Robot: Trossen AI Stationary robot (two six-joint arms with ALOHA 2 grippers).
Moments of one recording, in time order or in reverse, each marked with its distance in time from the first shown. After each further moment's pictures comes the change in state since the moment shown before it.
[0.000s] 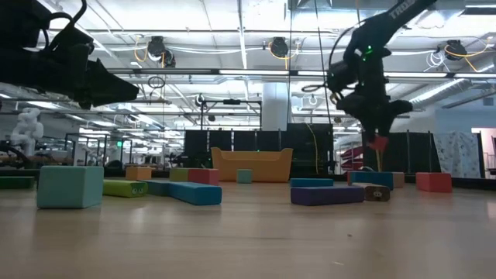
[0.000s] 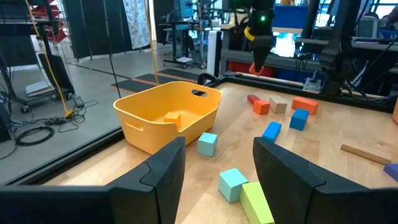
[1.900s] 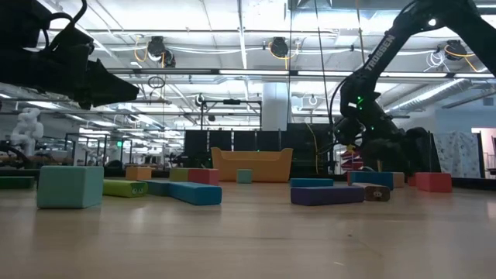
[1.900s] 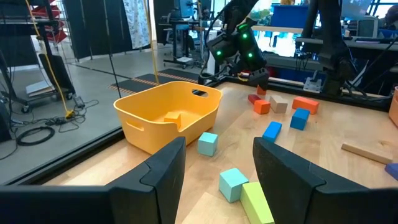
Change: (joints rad) left arm 0.000 0.000 0.000 -0.010 0.000 -0.001; right arm -0.153 0.359 -0.008 -0.160 0.148 -0.111
